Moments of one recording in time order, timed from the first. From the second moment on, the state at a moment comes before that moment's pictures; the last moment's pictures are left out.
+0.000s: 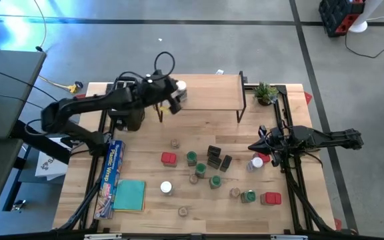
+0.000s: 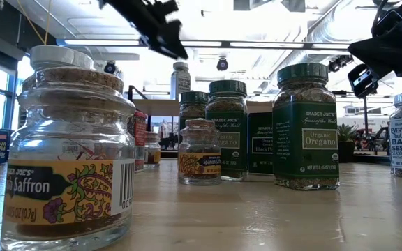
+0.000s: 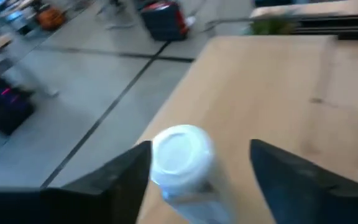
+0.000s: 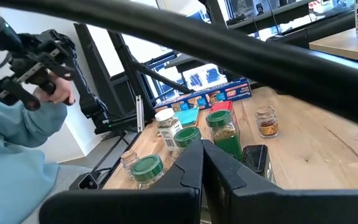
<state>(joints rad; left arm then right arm) 0.33 1.40 1.16 -0.23 -0.40 0.19 0.10 0.02 0.01 0.02 -0.08 0.33</state>
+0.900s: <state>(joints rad) 0.38 1.44 1.16 -0.18 -0.43 0.14 0.10 0.02 0.01 0.02 -0.08 0.33</state>
